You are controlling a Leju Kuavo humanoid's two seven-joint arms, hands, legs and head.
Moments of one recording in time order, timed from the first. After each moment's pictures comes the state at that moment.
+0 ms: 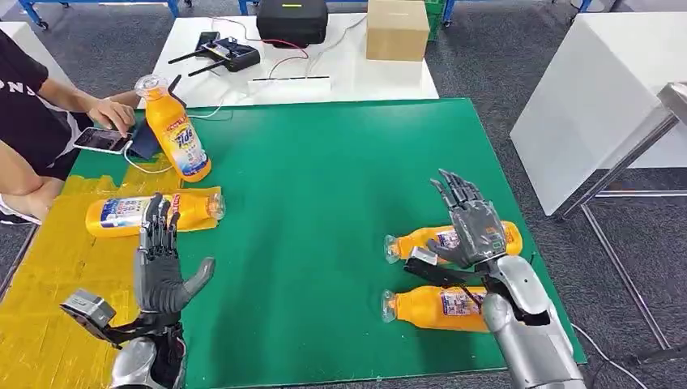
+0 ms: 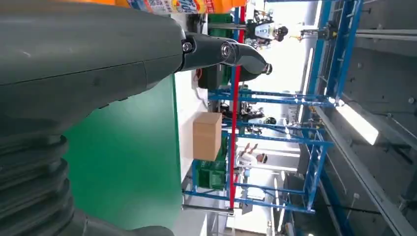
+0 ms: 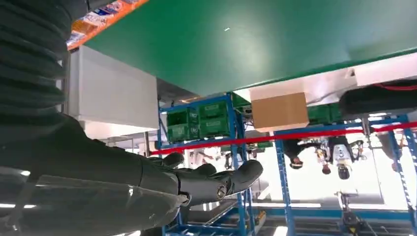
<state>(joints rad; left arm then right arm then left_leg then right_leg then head) -0.02 -0.20 0.10 -1.45 -0.14 -0.19 -0.62 -0.24 -0.17 0.19 -1.32 1.02 -0.17 -0.29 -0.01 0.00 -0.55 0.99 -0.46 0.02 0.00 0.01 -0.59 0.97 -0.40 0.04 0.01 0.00</state>
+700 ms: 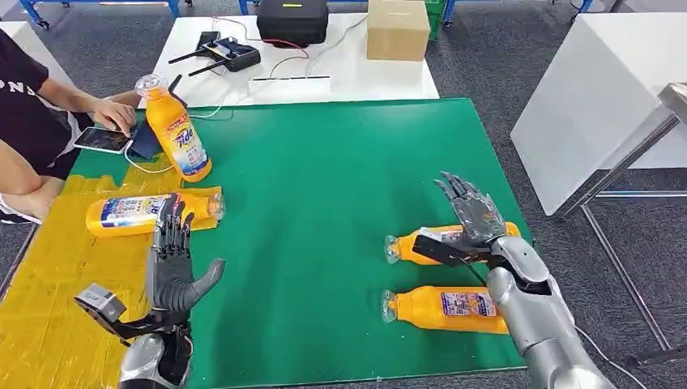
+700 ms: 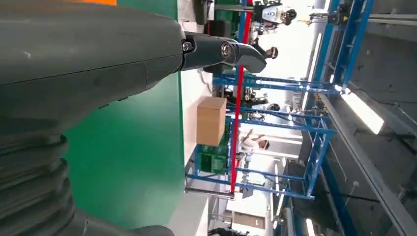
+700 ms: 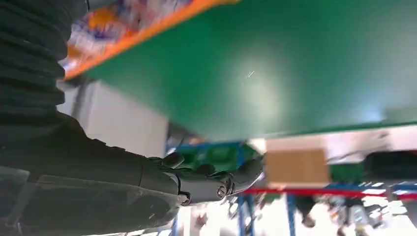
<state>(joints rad) -0.05 -0.20 0.09 -1.39 -0.12 -0.22 -0.62 -0.41 -0.19 0.19 -1.02 0.95 -0.05 -0.37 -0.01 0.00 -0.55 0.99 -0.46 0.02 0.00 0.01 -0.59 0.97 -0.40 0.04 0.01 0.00</state>
